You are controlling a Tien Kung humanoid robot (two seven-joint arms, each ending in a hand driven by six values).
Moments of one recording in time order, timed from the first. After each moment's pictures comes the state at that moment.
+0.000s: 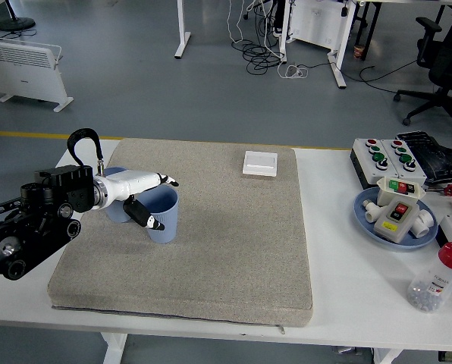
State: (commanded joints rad) left arm -1.01 0.47 -0.52 -0.94 1.64 -0.33 0.04; right arm 0.05 -0.12 1.13 0.18 -0.46 -0.12 -0.22
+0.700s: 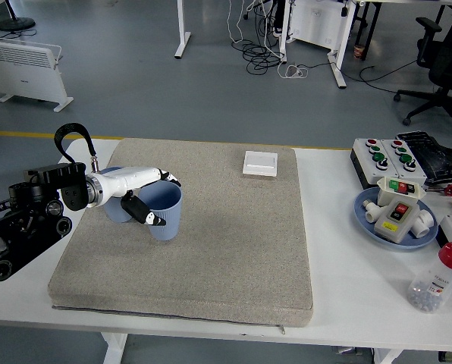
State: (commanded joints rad) left arm -0.97 0.54 -0.63 -1.09 1.53 -0.36 0.08; right arm 0.04 -0.12 1.13 0.18 -0.46 -0.12 -0.22
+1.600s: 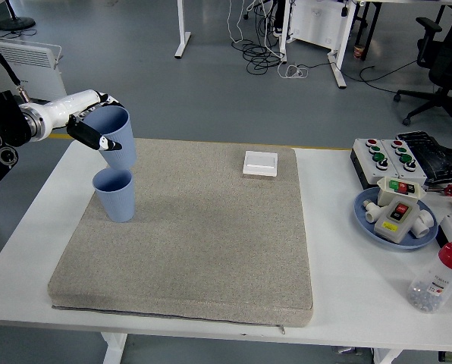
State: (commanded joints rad) left arm -1.05 0.58 -0.87 -0.95 1.54 -0.41 0.21; right arm 0.04 -0.12 1.13 0.18 -0.45 -0.12 -0.22
